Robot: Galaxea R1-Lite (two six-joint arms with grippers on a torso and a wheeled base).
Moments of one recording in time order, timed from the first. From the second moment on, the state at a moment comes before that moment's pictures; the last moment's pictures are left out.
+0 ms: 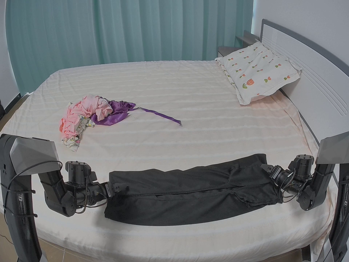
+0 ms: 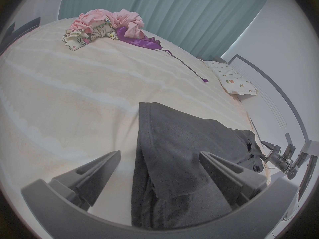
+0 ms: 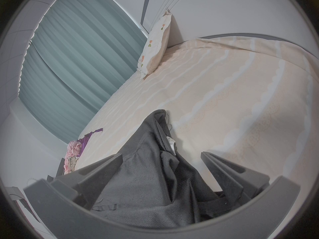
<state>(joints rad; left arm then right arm) -0.10 2.32 -0.56 -1.09 -0.26 -0.42 0.02 2.34 -0.47 -1.41 0.09 0.66</state>
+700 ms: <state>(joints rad) -0.16 2.25 -0.53 -1.09 -0.25 -0.40 0.02 2.34 -0.47 -1.41 0.09 0.66</state>
